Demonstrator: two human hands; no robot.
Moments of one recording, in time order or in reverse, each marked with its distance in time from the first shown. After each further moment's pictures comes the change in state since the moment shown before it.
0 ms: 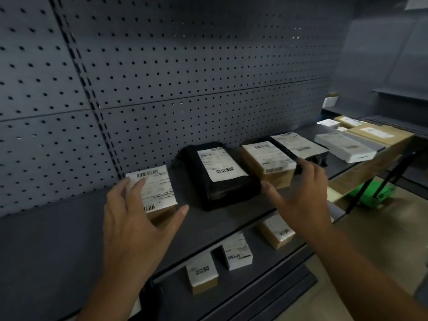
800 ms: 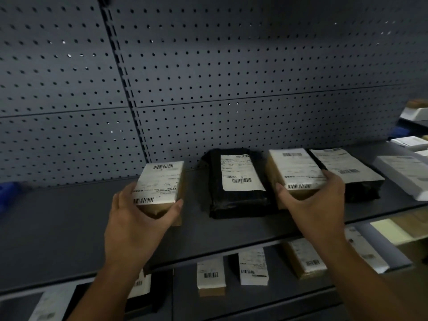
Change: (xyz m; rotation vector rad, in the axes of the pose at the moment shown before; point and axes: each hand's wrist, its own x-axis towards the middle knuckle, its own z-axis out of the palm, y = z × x) left_hand -0.005 0.013 0.017 -0.002 0.267 -0.288; right_hand 0.064 0.036 0.039 0.428 -0.049 0.025
